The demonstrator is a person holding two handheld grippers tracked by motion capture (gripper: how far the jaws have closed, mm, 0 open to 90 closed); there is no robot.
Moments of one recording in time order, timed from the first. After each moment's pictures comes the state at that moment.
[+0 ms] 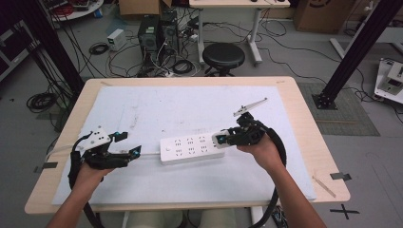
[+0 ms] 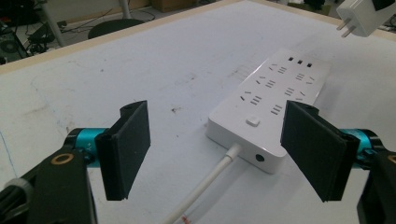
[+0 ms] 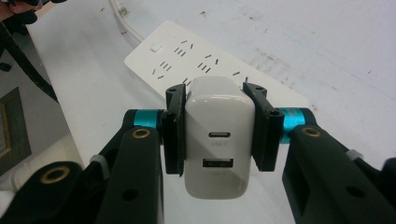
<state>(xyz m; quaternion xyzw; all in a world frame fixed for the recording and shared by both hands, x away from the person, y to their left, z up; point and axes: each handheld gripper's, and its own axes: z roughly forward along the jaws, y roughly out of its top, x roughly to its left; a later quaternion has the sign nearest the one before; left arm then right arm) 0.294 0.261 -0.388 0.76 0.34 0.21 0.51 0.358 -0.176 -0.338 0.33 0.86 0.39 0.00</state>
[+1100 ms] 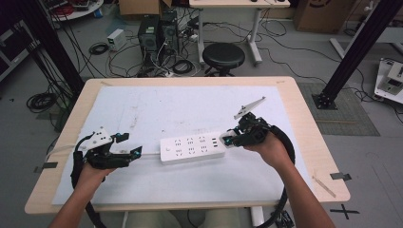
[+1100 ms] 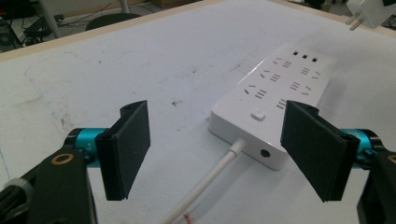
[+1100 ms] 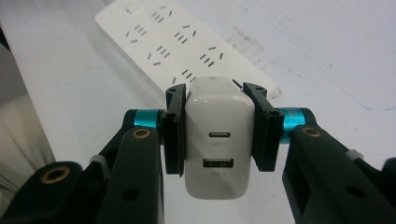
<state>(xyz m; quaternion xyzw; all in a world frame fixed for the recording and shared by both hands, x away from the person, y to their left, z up) 0.300 0.262 -0.398 0.76 0.35 0.21 0.51 0.360 -0.180 -0.331 0.28 0.91 0.31 0.06</state>
